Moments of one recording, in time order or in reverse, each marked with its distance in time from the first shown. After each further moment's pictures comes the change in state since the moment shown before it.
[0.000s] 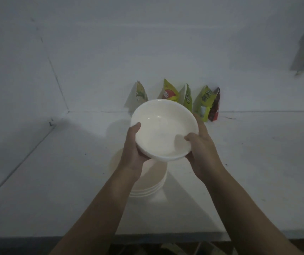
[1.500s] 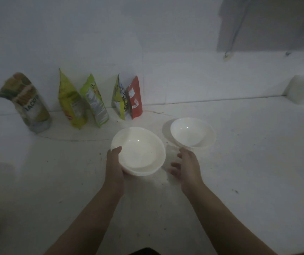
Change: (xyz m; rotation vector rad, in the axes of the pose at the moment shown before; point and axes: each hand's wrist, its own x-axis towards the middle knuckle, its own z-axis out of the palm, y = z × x) left_hand 0.111 -0.276 0.234 0.143 0.283 -0.168; right_hand 0.158 0.075 -0.362 0.099 0.365 0.391
